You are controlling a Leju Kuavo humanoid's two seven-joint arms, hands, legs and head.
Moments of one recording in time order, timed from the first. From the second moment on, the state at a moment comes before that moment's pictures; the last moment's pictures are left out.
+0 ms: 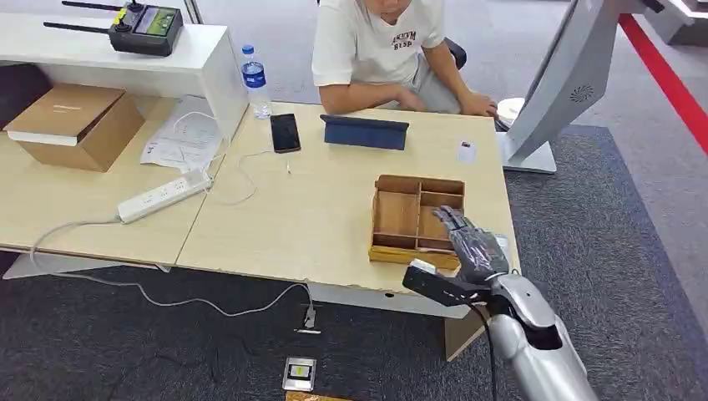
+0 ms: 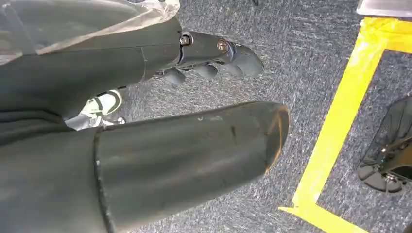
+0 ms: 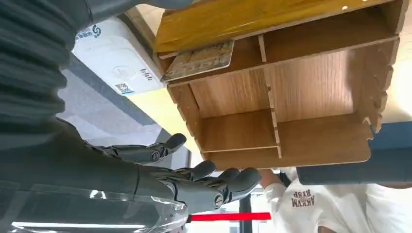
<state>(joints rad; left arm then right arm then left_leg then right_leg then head) -0.13 0.19 -0.22 -0.19 -0.92 -0.06 -0.27 -0.39 -0.15 0.39 -1.14 1.08 0.07 -0.26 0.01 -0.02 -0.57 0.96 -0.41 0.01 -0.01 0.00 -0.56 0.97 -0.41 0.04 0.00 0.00</state>
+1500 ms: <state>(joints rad) -0.13 0.19 -0.22 -0.19 -0.97 -0.05 -0.27 -0.52 -0.08 0.39 -0.71 1.13 -0.28 -0.26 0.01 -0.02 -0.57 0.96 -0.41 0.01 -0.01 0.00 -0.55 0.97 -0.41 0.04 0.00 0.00</state>
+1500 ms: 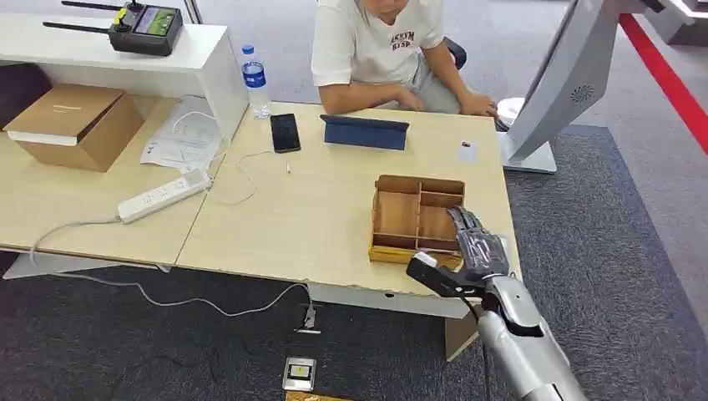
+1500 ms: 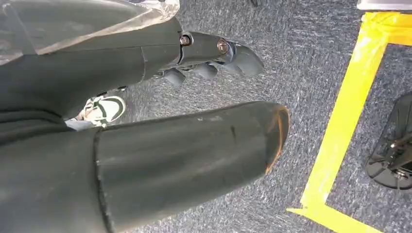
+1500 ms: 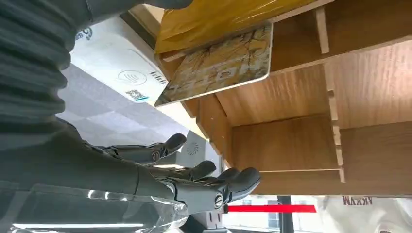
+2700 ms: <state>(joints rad) -0.13 0.19 -0.22 -0.19 -0.99 -0.05 -0.28 -0.49 -0.07 0.39 -0.75 1.11 -0.24 -0.25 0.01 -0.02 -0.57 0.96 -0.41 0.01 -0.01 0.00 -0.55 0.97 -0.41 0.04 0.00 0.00</state>
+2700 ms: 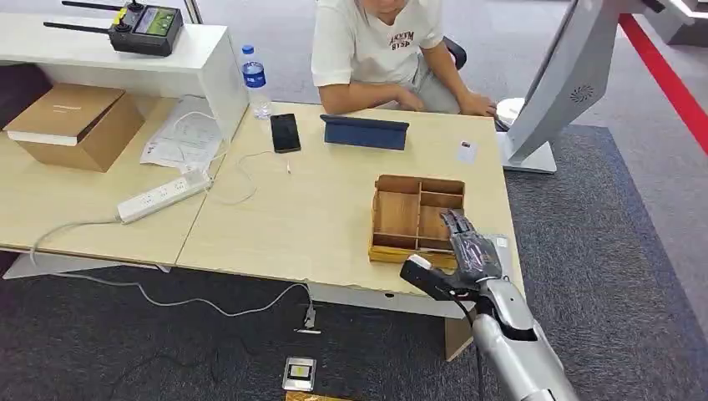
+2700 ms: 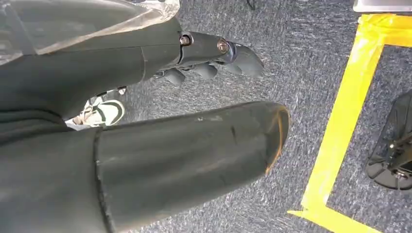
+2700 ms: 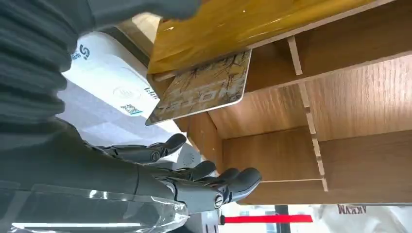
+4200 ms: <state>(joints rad) -0.12 0.19 -0.22 -0.19 -1.03 -0.06 -0.32 -0.60 -0.08 0.32 -1.13 0.97 -0.13 -0.21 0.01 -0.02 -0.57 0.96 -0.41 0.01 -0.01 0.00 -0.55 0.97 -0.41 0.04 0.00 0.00</state>
